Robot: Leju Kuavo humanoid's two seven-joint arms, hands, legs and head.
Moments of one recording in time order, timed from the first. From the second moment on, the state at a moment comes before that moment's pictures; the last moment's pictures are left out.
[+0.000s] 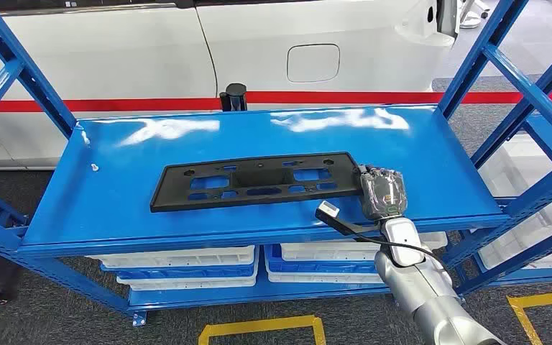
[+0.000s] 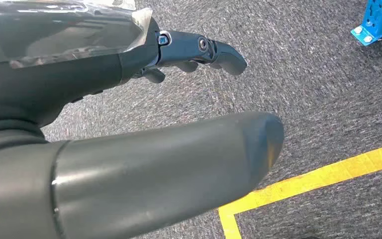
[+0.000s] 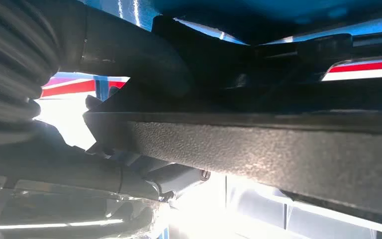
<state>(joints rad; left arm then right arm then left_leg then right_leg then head) -0.04 -0.13 0.20 -0.20 -0.68 0.43 -0.05 -0.47 -0.16 0.34 -0.83 1.46 -0.62 0.11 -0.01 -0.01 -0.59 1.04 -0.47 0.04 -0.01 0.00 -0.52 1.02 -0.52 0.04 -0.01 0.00</state>
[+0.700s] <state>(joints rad) -0.03 -0.13 0.23 -0.20 -0.71 0.44 -0.07 -0.23 -0.16 0.30 -1.27 1.11 -0.56 -0.07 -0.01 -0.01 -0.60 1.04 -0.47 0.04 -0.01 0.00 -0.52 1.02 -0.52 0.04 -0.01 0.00</state>
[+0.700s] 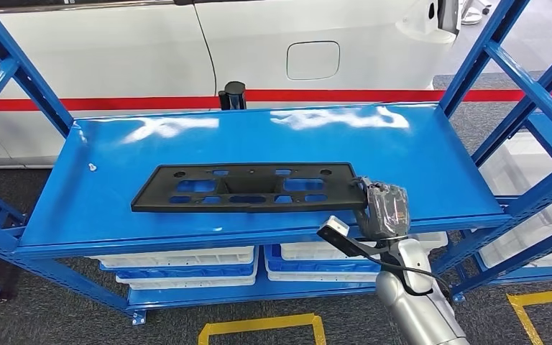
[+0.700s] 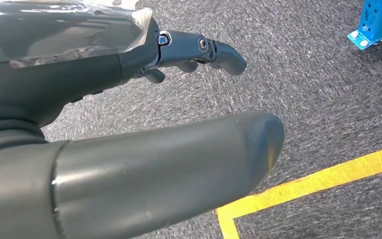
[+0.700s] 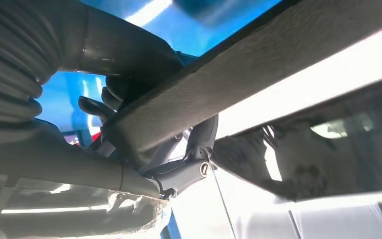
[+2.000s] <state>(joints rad) -0.03 -0.12 0.26 -0.20 -0.73 0.45 -0.08 -0.05 -0.17 0.20 -1.69 1.07 -0.68 -0.18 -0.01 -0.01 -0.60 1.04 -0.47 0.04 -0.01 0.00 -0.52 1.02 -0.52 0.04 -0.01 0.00</state>
